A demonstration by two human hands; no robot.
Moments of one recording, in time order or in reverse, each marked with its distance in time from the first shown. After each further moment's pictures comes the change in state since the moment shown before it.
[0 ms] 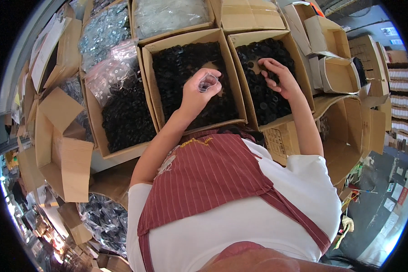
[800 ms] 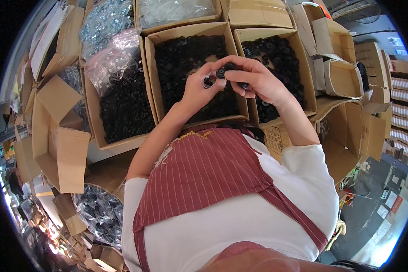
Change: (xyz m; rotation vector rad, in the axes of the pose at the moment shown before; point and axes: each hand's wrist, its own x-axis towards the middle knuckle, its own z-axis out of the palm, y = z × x) left_hand -0.001 0.000 -0.005 0.231 -0.054 0.076; right_hand -0.021 -0.027 0.127 -0.245 -0.399 -0.072
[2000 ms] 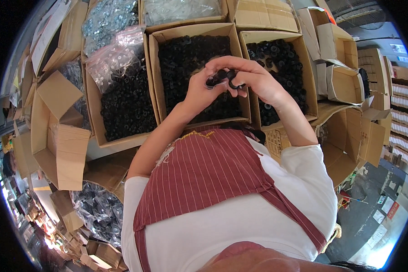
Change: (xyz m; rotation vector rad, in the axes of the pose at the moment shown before) left_hand -0.002 -0.010 0.003 -0.141 0.077 0.021; right_hand 0.015 -0.001 -0.001 -0.117 -0.134 -0.096
